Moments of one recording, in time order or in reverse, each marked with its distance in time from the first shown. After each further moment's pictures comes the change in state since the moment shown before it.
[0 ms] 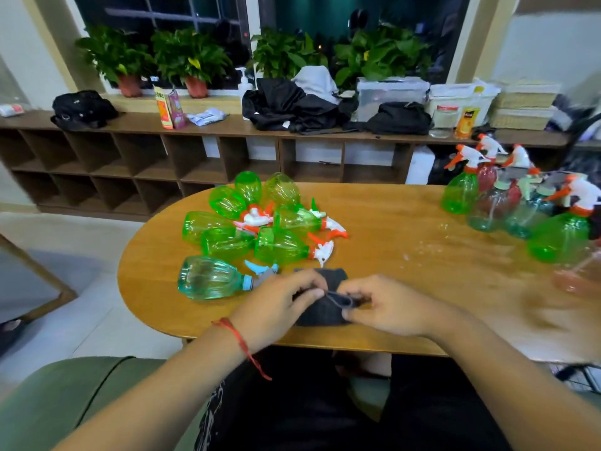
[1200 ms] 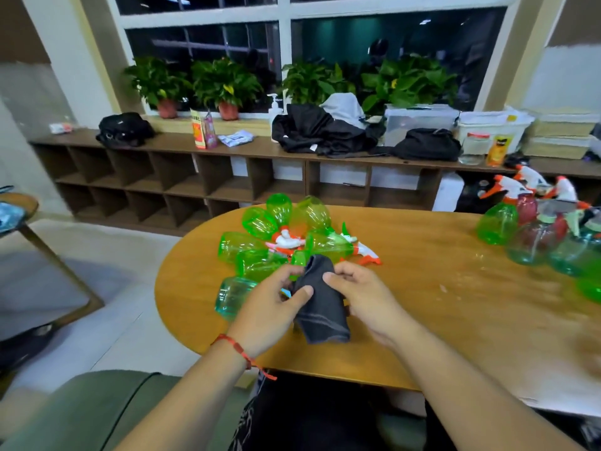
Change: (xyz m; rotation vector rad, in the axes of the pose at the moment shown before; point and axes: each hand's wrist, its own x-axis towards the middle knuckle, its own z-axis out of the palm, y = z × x) left_hand -0.011 -0.035 -0.049 -0.427 0.296 -0.402; right_hand 0.094 -0.067 0.038 0.757 0.376 0.241
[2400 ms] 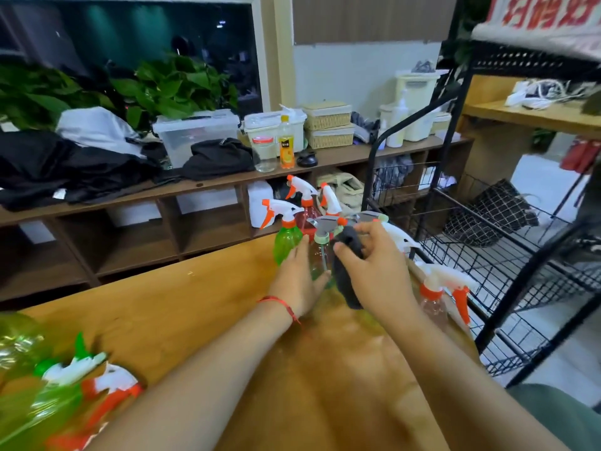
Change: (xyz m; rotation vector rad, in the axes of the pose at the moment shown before) left_hand 0.279 0.096 0.481 0.411 -0.470 0.331; right_hand 0.016 0.001 -0.416 -0.382 0.992 -0.138
